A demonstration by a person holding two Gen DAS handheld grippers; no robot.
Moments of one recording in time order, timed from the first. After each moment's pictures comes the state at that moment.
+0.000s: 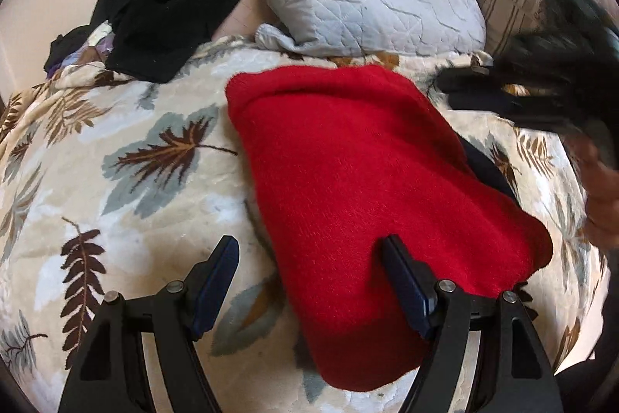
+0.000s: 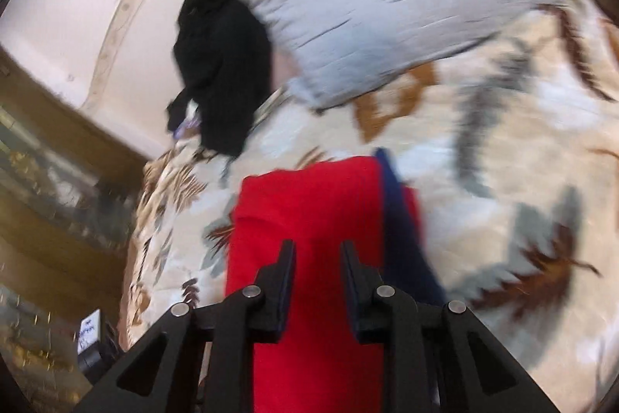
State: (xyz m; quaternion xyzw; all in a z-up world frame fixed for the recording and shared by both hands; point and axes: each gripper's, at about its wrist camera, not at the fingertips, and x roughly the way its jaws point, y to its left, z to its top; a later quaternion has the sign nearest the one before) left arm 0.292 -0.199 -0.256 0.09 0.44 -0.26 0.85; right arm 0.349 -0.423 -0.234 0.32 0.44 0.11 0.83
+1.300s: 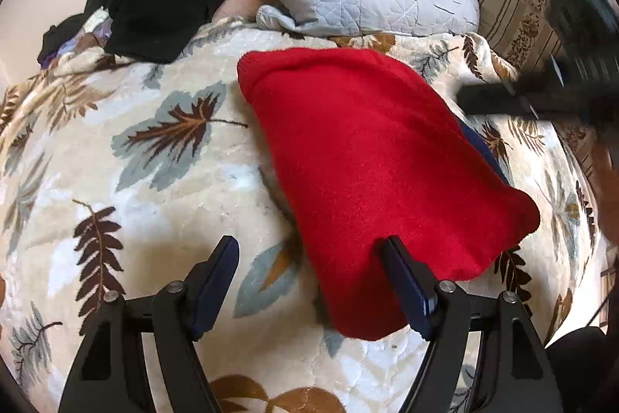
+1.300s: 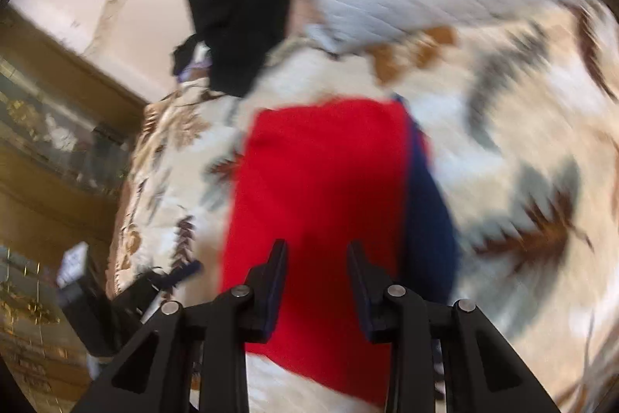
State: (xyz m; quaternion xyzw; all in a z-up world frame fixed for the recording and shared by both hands) left arm 0.287 -0.175 -0.250 0.10 0.48 -0.28 0.83; right arm 0.329 -0.394 -0.213 0.25 0.49 0.14 0.82
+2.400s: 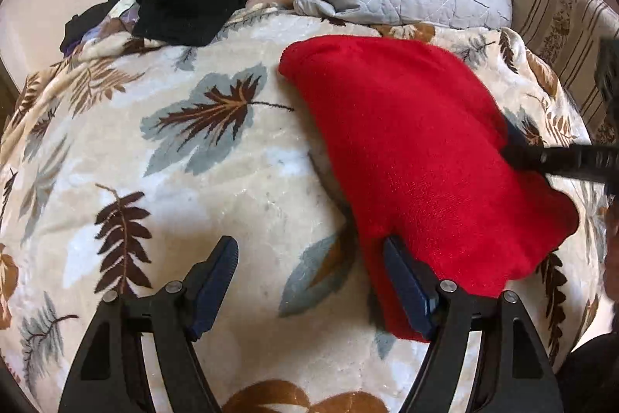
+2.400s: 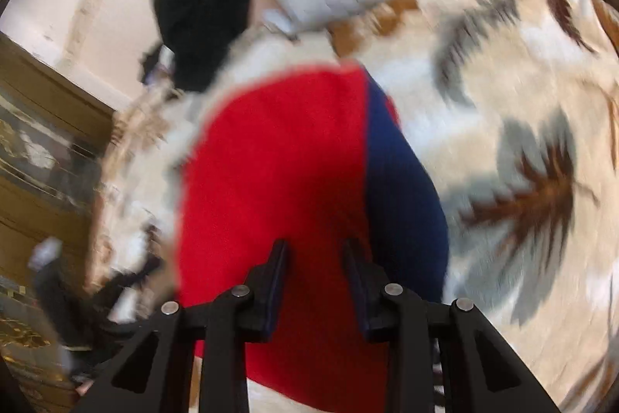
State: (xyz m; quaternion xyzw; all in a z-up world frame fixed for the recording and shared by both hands) left arm 0.301 -0.159 -0.260 0.11 0.48 -0.22 0.84; right arm 0.291 -0.406 -0.265 0.27 0.49 0.05 0.83
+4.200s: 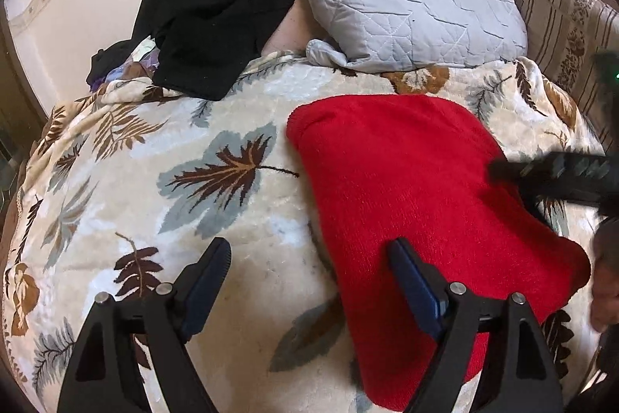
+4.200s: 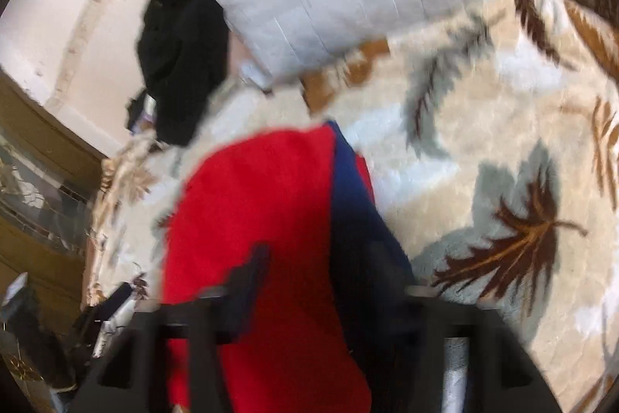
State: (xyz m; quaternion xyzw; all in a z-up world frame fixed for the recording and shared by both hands) left arm 0.310 -0.189 -0.241 0.13 0.41 -0.18 0.88; right arm 0.322 -0.422 -0.279 0.30 0.47 0.00 0.83
